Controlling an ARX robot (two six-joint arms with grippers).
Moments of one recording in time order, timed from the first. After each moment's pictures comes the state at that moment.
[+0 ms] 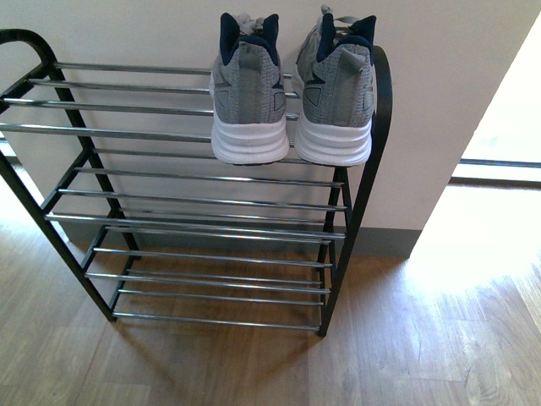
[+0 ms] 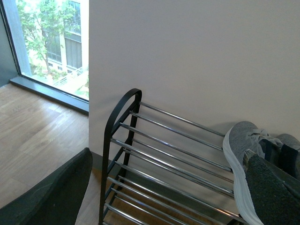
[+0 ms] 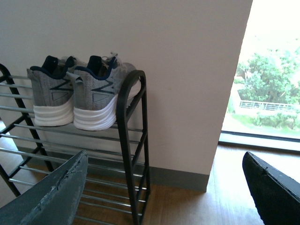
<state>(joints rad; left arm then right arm) -0.48 0.75 0.51 0.13 -0.66 -0.29 0.00 0.00 0.02 0.00 0.00 0.00</state>
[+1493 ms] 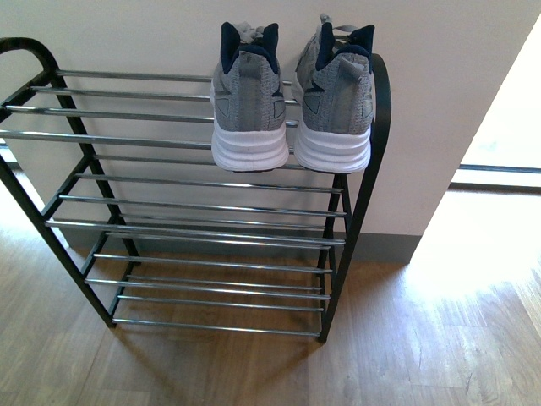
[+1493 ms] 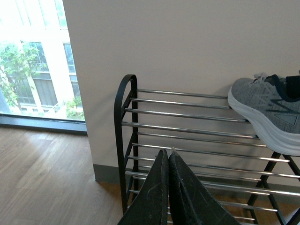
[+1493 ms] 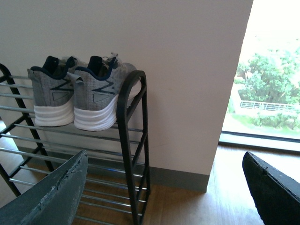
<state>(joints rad) 0.00 0.15 0.01 0.14 0.00 -0.01 0.00 0.00 0.02 0.00 0.00 0.00</state>
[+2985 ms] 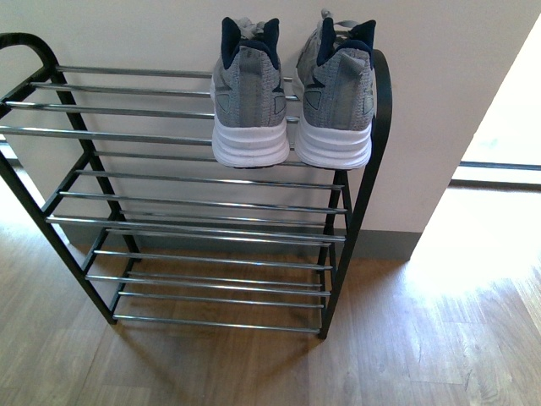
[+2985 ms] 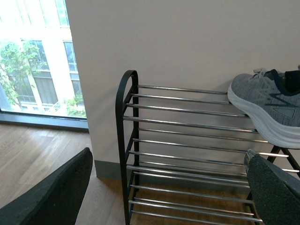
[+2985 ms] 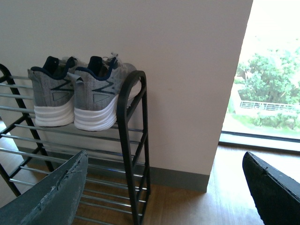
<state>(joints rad) 0.00 0.02 0.01 0.00 0.00 -0.01 0.00 0.00 0.02 0.00 0.00 0.00</state>
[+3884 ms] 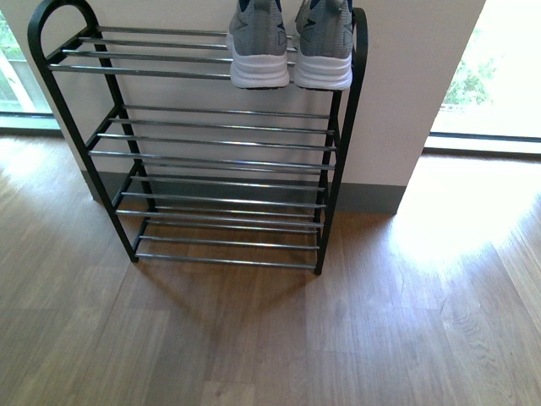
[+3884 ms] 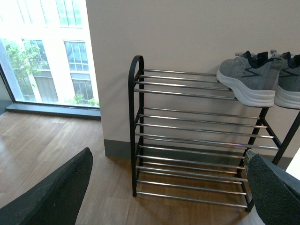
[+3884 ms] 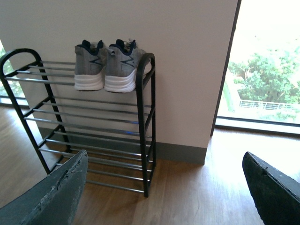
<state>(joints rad) 0.00 0.02 0.01 0.00 0.00 -0.01 0.00 0.00 0.02 0.00 0.00 0.00</state>
